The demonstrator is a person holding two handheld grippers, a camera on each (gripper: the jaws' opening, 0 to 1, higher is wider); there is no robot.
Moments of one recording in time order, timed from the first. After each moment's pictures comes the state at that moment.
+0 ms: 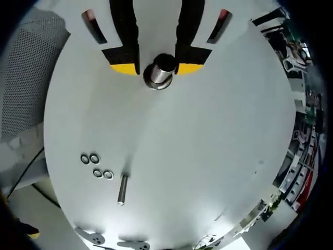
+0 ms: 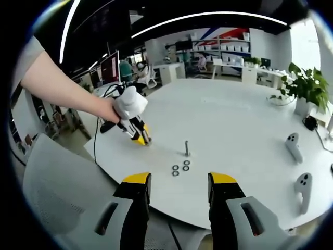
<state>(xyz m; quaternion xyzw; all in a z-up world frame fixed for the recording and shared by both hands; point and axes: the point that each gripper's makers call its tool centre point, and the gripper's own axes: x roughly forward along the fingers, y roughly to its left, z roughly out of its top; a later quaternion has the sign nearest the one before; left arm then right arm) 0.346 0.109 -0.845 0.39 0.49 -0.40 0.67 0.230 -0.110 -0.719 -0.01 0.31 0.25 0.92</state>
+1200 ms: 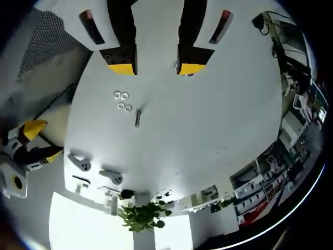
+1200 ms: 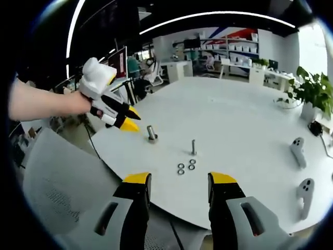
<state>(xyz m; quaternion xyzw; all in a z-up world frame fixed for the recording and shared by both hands) 0.296 0.075 -0.742 0.17 0.38 -0.34 0.84 0.225 -0.101 -0.720 -0.03 0.31 0.28 0.91</state>
